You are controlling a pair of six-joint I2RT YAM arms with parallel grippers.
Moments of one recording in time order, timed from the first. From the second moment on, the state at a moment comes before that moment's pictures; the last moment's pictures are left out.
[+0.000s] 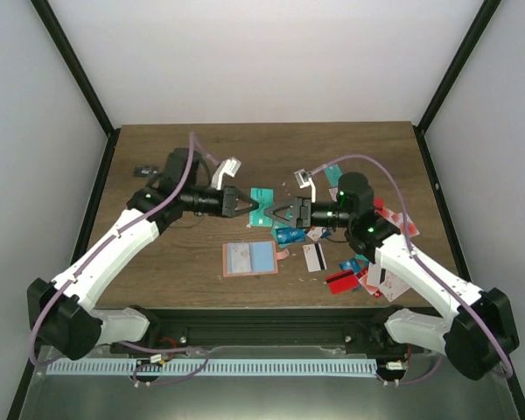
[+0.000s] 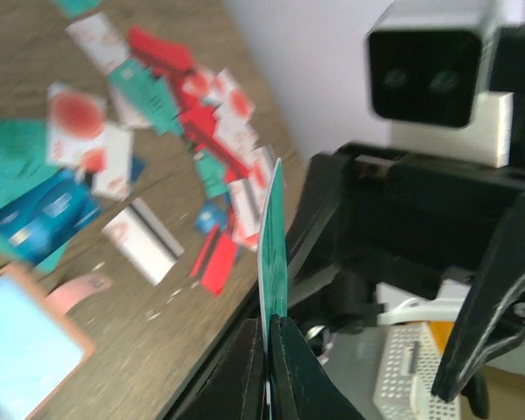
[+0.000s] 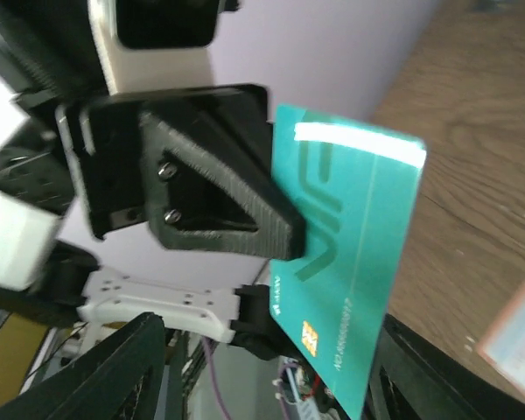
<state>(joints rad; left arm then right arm) -0.52 1.27 1.18 -0.47 0.82 -0.56 0.55 1.12 0.80 0.20 -0.91 0.90</state>
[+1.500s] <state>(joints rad) -0.49 1.73 0.97 -0.75 0.72 -0.33 0.55 1.68 0.78 -0.07 -0.77 0.70</state>
